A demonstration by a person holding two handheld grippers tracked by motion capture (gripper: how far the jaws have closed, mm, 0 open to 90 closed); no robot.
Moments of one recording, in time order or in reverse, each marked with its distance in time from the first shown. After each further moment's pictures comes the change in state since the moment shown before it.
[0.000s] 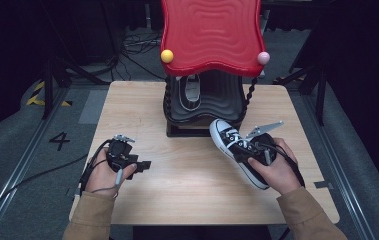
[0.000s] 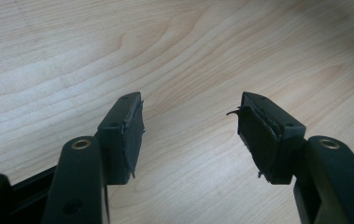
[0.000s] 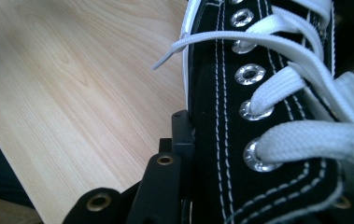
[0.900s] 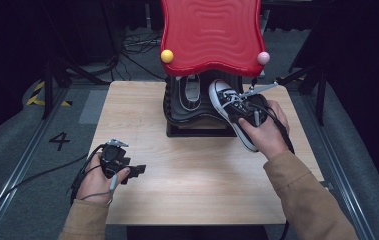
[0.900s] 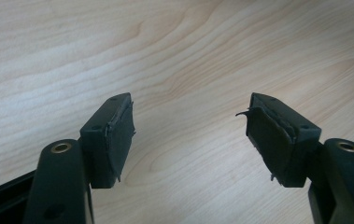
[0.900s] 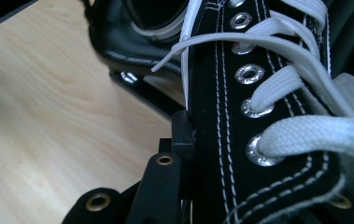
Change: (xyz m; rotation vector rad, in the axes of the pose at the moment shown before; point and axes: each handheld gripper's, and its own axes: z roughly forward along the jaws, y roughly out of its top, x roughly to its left) left arm 0.004 -0.016 -0.008 -0.005 0.054 -0.008; right arm -0.020 0.093 -0.012 -0.129 -0.189 0.019
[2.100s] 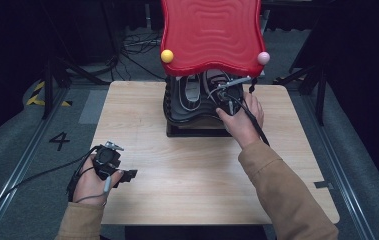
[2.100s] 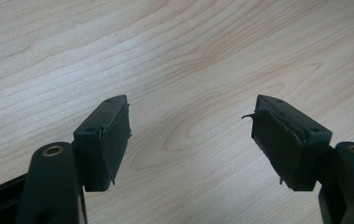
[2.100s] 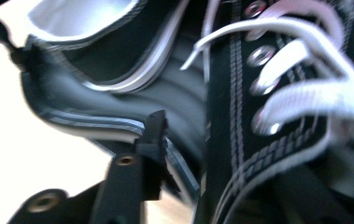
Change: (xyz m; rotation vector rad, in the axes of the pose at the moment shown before) left arm 0.008 -0.005 -0.008 0.080 0.058 0.061; right arm 0.002 0.026 0.067 -0.038 -0.103 0.027
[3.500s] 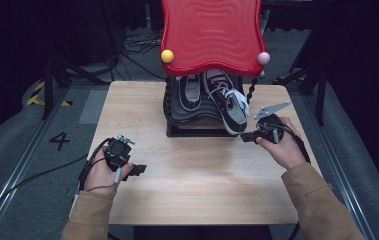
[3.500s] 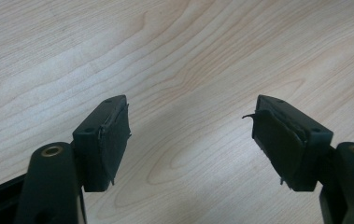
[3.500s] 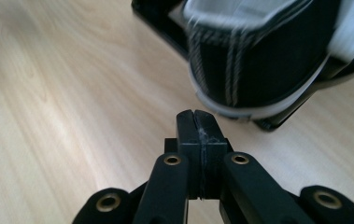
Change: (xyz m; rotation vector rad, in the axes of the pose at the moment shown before) left arm -0.007 0.024 0.012 0.027 -0.035 0.043; right arm -0.049 -0.092 -0.059 0.089 0.304 -0.147
